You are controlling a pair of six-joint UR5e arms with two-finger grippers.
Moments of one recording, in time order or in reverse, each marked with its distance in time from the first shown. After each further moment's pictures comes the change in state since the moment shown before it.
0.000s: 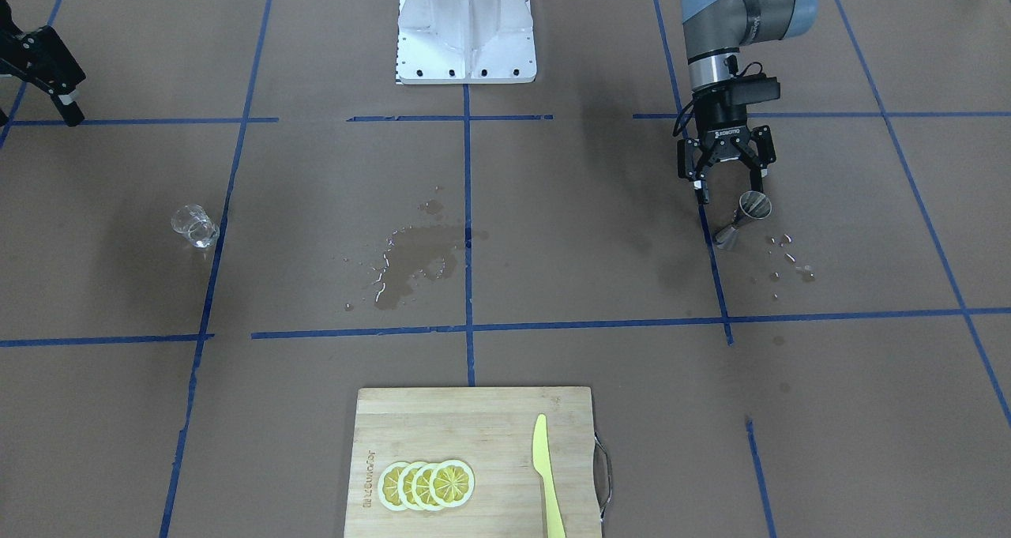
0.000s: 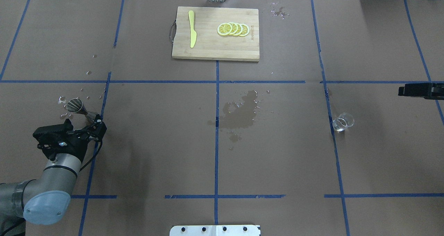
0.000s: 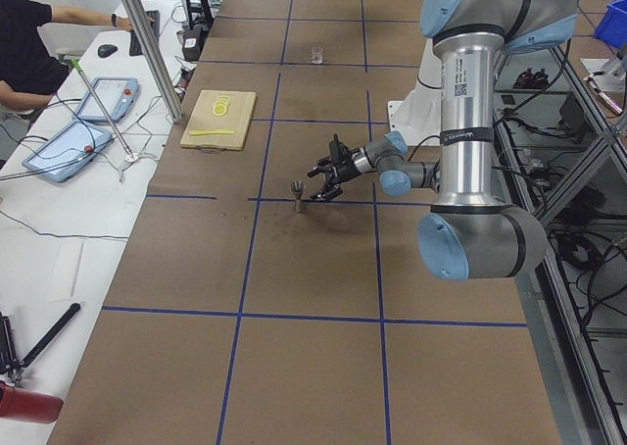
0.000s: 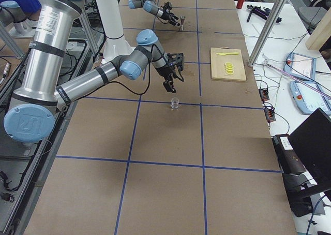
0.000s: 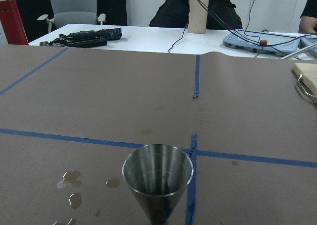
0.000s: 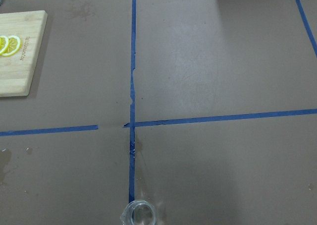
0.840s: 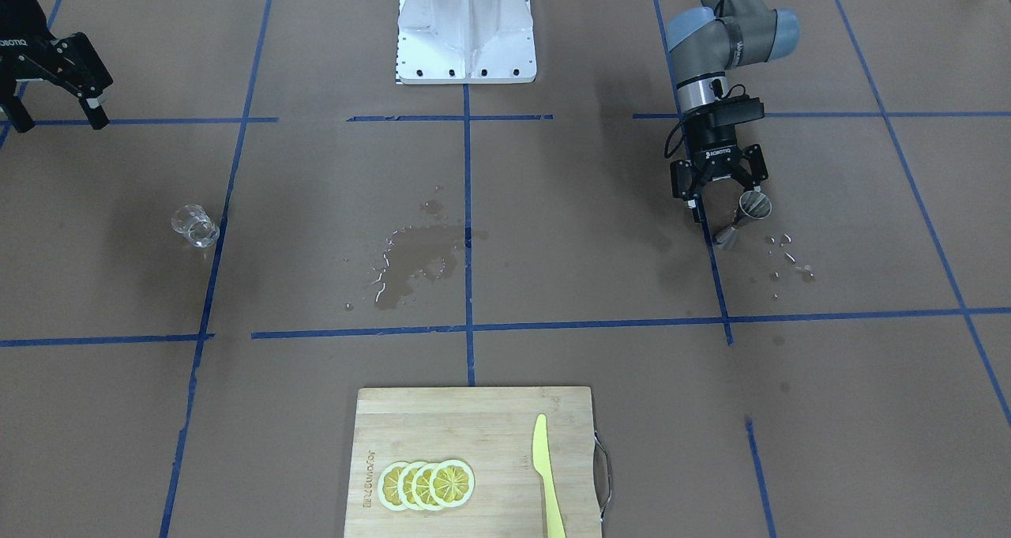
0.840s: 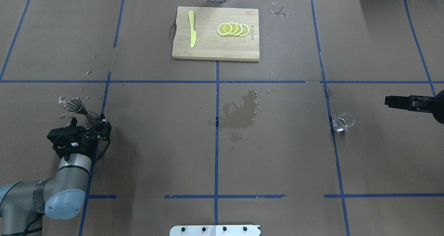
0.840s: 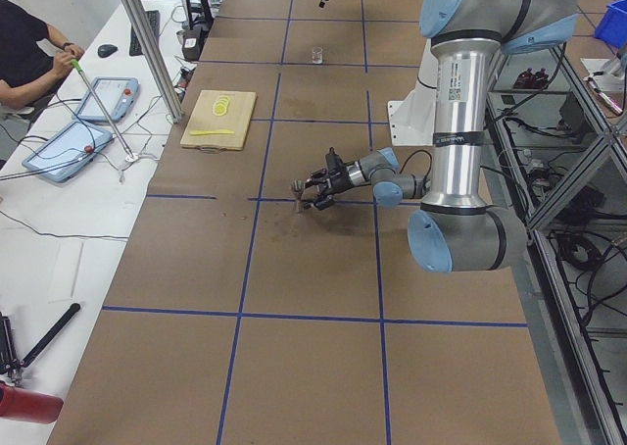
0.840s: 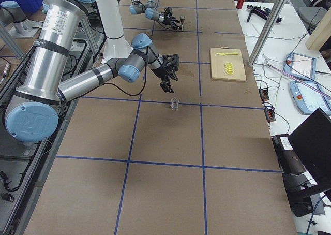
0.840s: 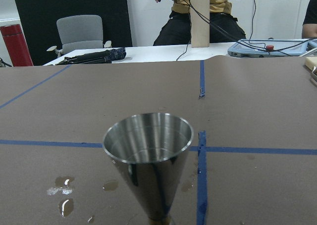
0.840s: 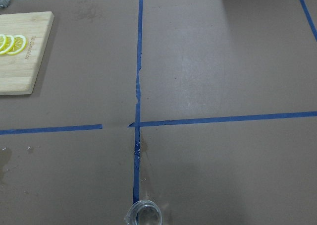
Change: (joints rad) left arm -0.001 -0.062 0.119 0.001 0.053 0.000; right arm -0.153 -0.047 0.001 0.081 -0.171 0.090
